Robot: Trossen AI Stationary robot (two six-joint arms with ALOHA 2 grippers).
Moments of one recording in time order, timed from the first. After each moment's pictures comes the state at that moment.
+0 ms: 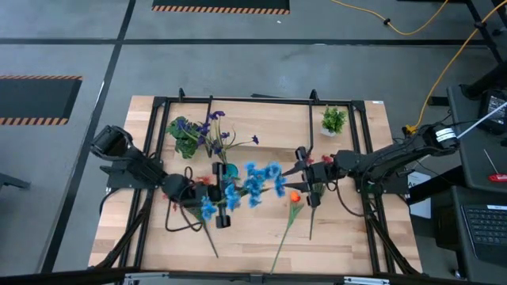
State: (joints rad) left arm -0.49 1.60 0.74 1.40 -0.53 0.42; right arm 0.22 1.23 0.48 0.87 -0.01 -0.14
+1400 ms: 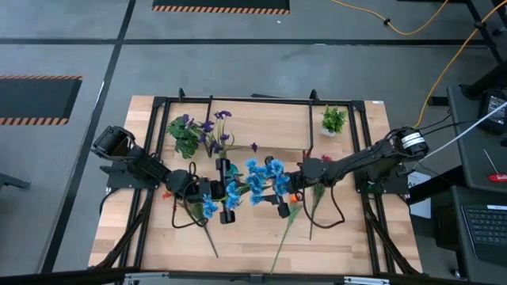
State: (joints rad) left arm -0.44 1.63 0.77 1.44 -0.44 0.44; right arm 0.24 1.62 0.86 0.86 -0.05 -0.14
